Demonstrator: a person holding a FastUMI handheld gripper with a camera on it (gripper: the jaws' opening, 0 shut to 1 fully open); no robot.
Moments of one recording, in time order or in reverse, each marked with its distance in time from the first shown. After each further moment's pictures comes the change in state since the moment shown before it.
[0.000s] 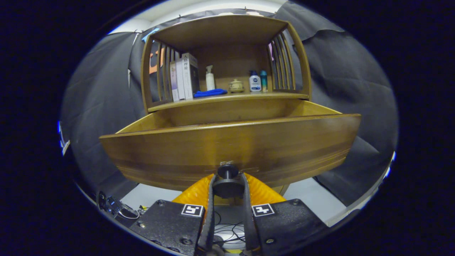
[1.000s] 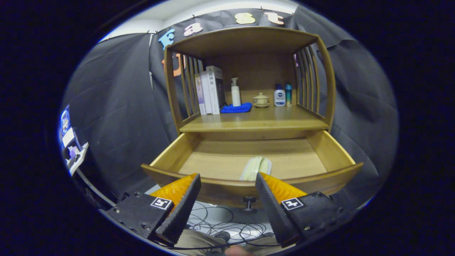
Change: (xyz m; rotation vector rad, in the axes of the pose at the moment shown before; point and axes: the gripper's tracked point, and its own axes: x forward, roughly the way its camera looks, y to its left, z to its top) arm -0.037 0.039 0.104 -0.033 0.091 0.187
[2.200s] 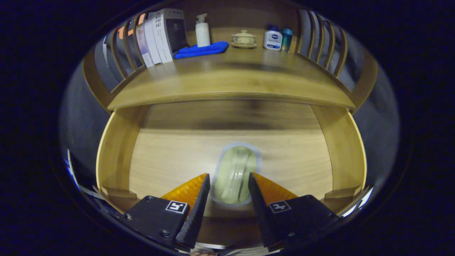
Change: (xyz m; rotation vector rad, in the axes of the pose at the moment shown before) arm 0.135 -0.064 -0.026 0.071 0.575 -0.264
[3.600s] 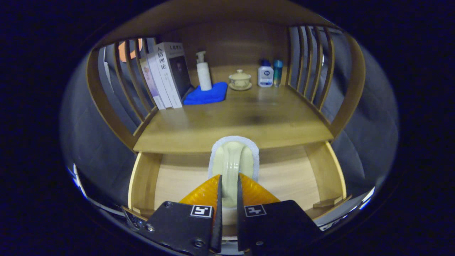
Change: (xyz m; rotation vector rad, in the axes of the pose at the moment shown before) arm -0.099 0.019 0.086 0.034 -0.295 0.065
